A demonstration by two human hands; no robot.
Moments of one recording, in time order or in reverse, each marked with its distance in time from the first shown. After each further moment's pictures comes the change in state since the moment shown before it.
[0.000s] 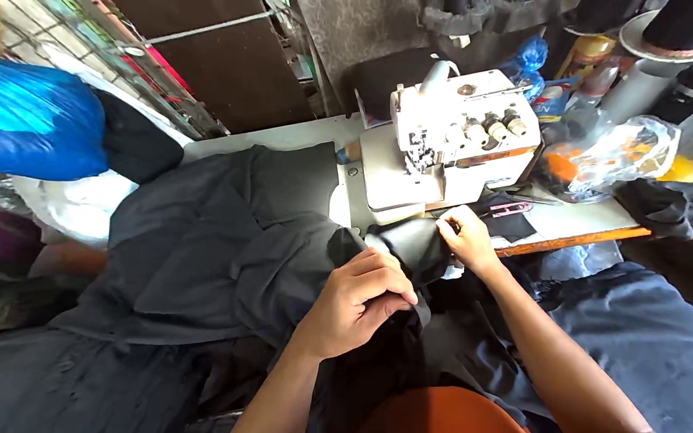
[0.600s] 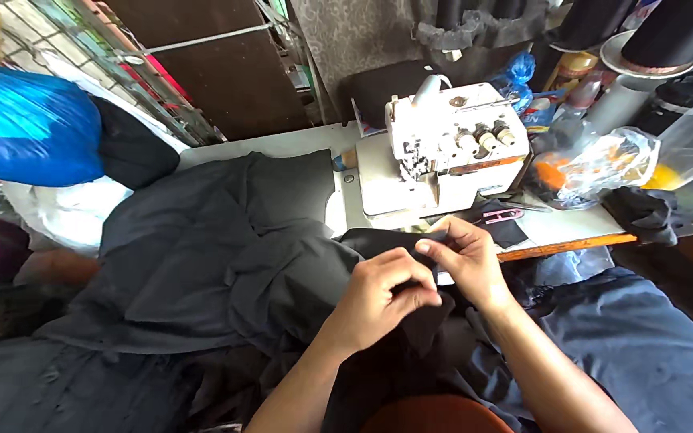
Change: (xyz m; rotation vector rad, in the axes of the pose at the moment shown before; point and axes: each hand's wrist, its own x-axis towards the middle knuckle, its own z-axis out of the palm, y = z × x) left_hand 0.022 0.002 0.030 -0.083 0.050 -0.119; right_hand -0.023 -0.081 -0.028 0.731 0.014 -0.174
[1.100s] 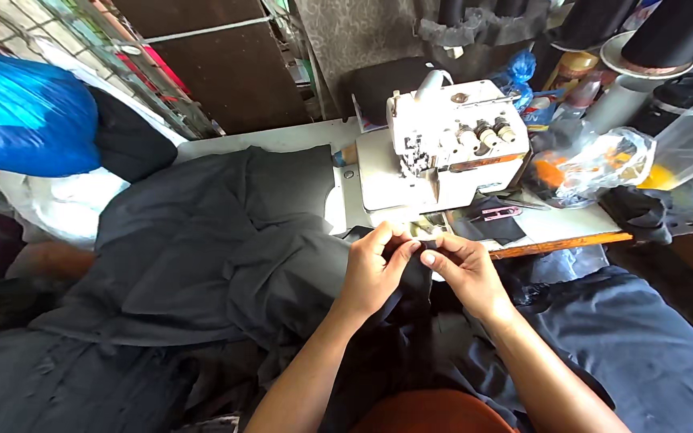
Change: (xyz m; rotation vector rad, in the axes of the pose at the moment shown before) left_hand 0.001 -0.034 0.014 0.113 0.274 -0.163; right_hand -0.023 0.001 0.000 0.110 -0.067 0.122
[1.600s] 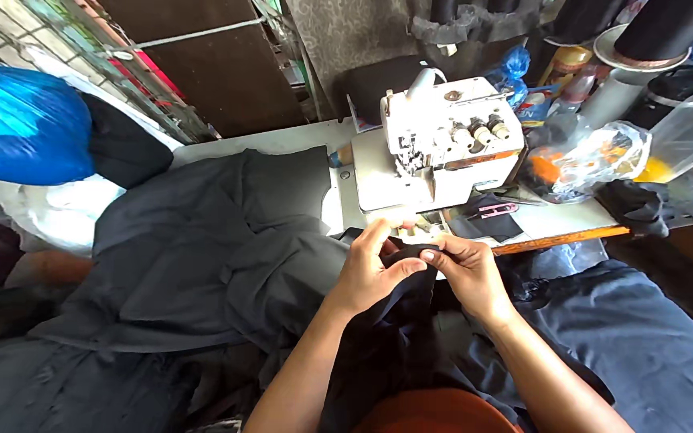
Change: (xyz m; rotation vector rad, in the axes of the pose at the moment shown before) left_hand 0.002 -0.008 -0.011 -0.040 -0.221 -0.043; right_hand -0.004 0.002 -0.004 -0.111 0.059 -0.070
